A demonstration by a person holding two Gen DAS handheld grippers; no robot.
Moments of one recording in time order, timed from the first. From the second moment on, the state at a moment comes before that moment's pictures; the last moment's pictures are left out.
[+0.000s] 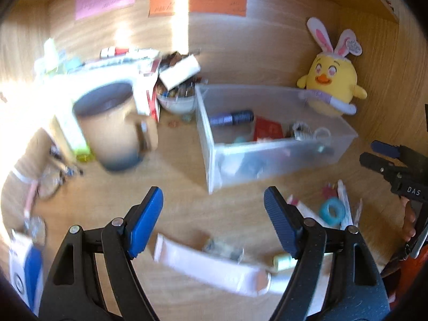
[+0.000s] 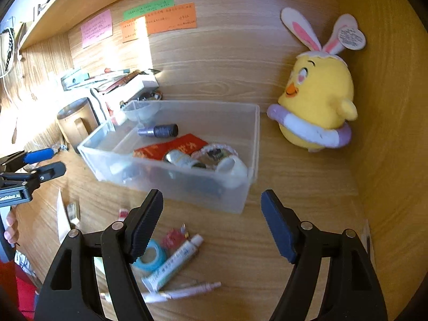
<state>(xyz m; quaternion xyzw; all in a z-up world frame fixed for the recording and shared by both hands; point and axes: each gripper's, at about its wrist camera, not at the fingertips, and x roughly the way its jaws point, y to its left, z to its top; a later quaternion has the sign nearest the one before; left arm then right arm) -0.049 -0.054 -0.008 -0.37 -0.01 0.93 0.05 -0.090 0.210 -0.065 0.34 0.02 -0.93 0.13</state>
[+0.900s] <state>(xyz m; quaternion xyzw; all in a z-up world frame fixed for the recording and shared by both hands) 0.020 -0.036 -0.065 -0.44 0.05 0.90 0.00 -0.027 0.196 -0.128 0.41 -0.02 -0.90 0.15</state>
